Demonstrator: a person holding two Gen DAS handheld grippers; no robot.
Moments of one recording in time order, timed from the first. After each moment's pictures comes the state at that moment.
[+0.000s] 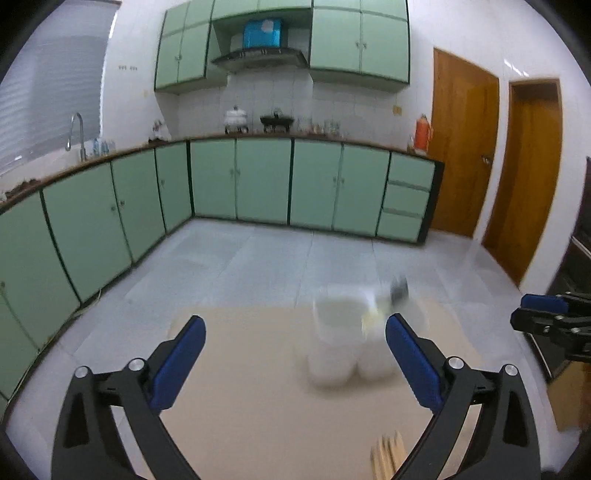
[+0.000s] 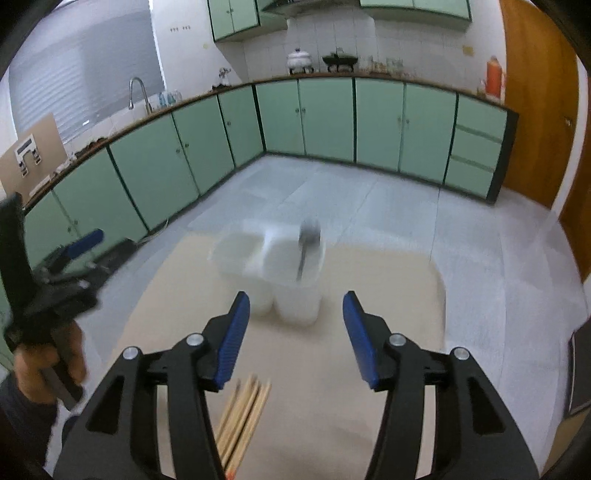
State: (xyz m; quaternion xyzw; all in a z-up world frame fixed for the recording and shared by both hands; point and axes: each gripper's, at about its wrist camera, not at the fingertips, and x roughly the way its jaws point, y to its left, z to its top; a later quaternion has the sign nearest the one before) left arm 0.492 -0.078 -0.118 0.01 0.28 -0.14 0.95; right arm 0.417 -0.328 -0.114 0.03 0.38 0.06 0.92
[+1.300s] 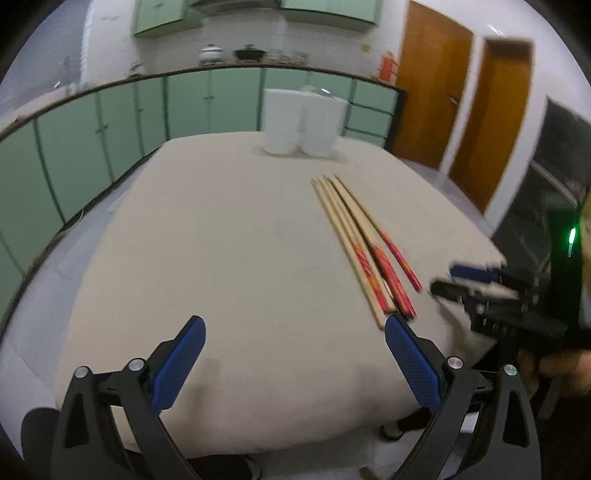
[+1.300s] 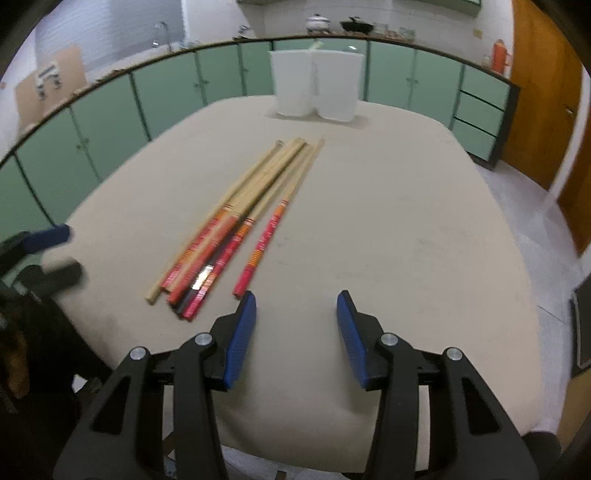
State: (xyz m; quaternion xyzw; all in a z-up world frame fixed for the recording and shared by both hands) left arm 0.246 -0.047 -0.275 0.04 0.38 -0.20 0.90; right arm 0.217 -0.262 -0.299 -0.02 0.41 0.08 0.91
